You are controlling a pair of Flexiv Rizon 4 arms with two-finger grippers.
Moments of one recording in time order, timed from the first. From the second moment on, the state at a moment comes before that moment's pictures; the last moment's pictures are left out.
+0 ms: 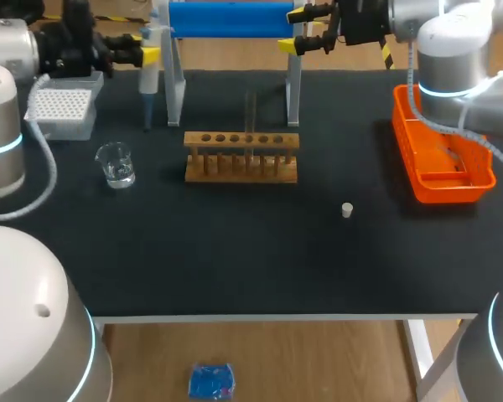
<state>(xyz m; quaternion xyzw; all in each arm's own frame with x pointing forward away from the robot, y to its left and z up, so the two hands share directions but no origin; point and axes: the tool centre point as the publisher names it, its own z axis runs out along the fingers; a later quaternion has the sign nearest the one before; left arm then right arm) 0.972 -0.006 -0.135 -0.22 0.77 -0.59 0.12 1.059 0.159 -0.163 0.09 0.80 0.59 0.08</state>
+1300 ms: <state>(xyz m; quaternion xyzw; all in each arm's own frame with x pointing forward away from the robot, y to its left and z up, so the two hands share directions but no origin) 1.087 -0.038 -0.135 -0.45 0.71 -0.50 0.21 1.059 0.159 -0.163 0.09 0.80 0.59 0.08</state>
